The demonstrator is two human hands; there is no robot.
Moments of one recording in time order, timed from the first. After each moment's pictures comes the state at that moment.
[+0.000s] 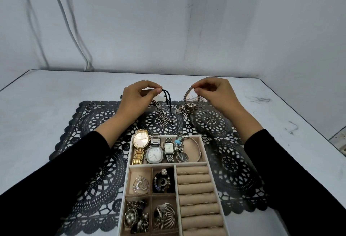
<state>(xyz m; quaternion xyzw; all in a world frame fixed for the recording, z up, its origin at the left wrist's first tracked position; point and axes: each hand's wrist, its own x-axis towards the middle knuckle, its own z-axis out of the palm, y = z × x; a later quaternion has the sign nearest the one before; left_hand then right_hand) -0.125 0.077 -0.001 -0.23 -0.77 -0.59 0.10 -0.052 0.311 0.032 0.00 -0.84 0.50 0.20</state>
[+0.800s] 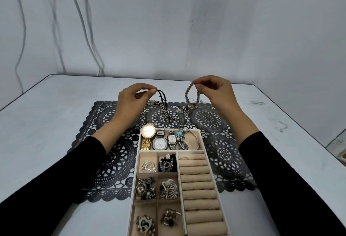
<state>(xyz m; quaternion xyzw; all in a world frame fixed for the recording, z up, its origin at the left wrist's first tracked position) -0.083 0.046 0.014 -0.21 -0.74 -0.62 0.15 -0.016 0.282 0.055 0.02 -0.76 0.60 0.26</state>
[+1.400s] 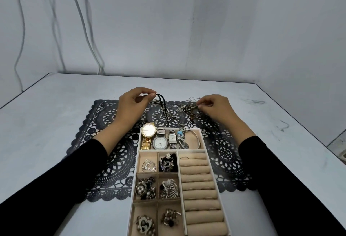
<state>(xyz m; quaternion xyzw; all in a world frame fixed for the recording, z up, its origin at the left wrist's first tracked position) -0.081 0.046 0.002 -0.22 -0.76 -0.59 0.16 -0.026 0.306 0.013 -0.08 -0.92 0.35 0.15</state>
